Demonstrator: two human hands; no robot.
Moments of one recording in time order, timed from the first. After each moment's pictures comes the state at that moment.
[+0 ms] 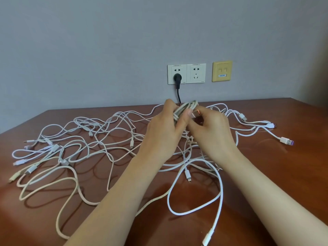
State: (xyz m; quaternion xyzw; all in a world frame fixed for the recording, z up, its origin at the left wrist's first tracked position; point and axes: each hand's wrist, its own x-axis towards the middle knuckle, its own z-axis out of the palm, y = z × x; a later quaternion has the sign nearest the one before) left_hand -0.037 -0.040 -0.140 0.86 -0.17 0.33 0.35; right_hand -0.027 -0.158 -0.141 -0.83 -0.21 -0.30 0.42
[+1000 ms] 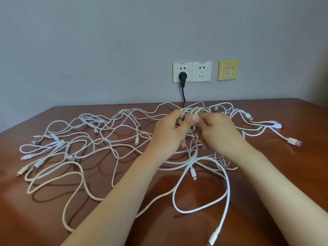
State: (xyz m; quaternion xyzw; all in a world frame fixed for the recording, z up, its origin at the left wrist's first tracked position) left_hand -0.024 -0.035 -0.153 0.82 -0.16 0.20 0.51; right_hand -0.018 -0.165 -0.138 -0.91 -0.17 -0.17 0.34
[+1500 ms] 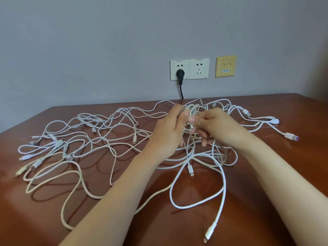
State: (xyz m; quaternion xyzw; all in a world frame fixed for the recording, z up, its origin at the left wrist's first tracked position) left_hand -0.026 -0.038 -0.156 0.85 -0.18 0.20 0.46; right_hand -0.013 -0.177 -0.136 -0.83 -0.19 -0.01 0.52
